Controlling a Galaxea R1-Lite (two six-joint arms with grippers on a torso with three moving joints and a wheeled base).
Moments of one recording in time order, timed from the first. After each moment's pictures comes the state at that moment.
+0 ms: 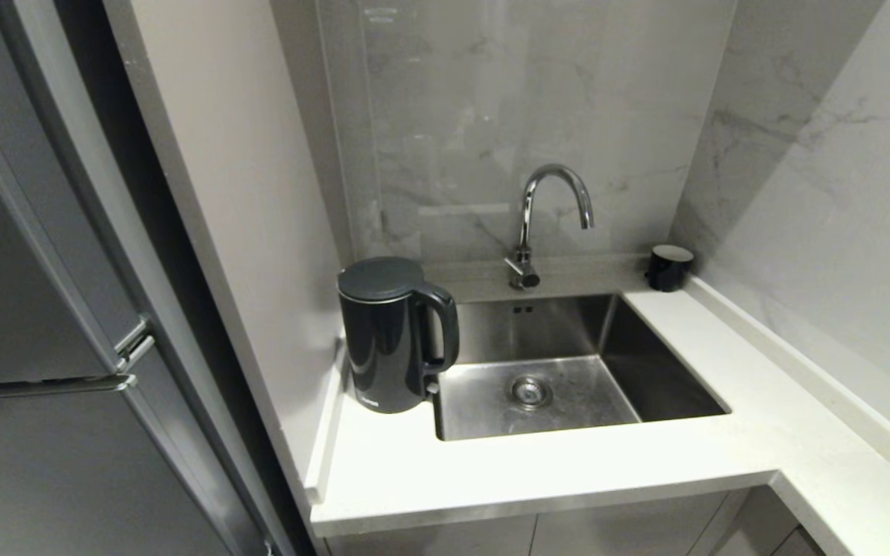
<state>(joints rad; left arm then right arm) 0.00 0.00 -0.03 0.05 0.00 -0.01 0.00 0.00 0.00 0.00 0.00 0.00</state>
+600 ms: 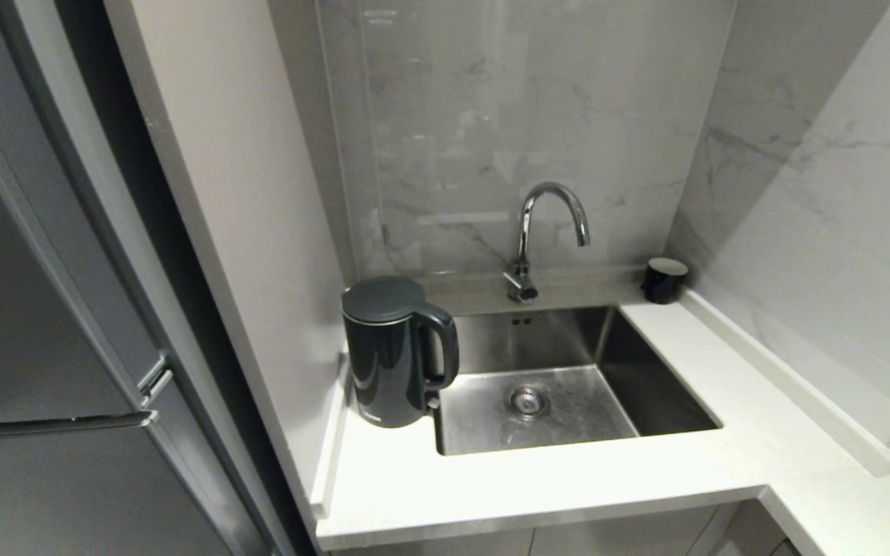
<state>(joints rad) 0.00 0.00 -0.03 0.05 0.00 -0.01 0.00 0.00 0.00 0.00 0.00 0.00</state>
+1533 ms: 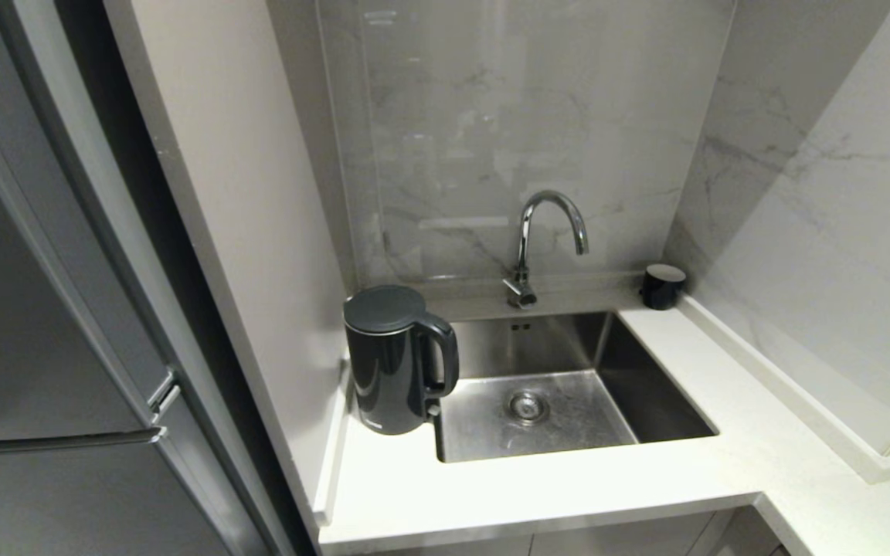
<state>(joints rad) 0.00 0.00 -0.03 0.05 0.00 -0.01 0.00 0.00 0.00 0.00 0.00 0.00</state>
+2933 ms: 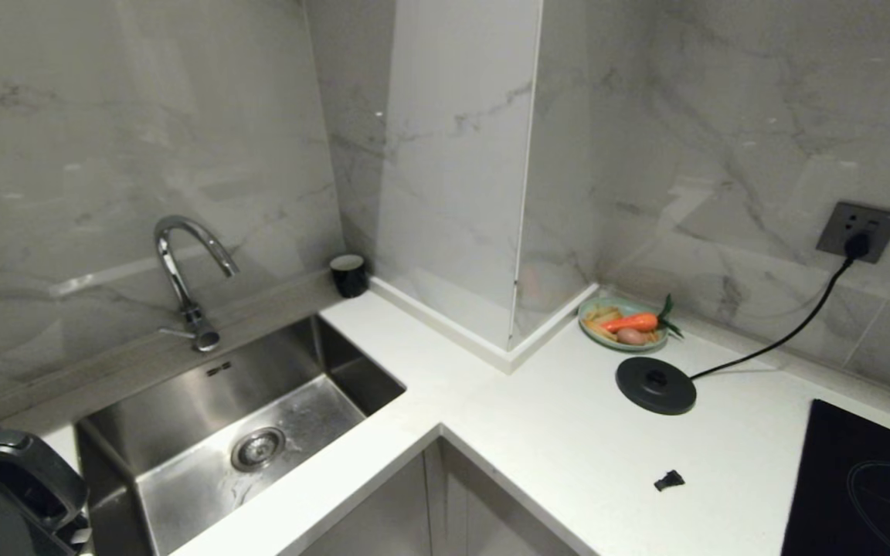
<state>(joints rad) 0.00 0.00 -0.03 0.05 0.01 -0.01 0.00 0.00 0.00 0.00 0.00 0.00</state>
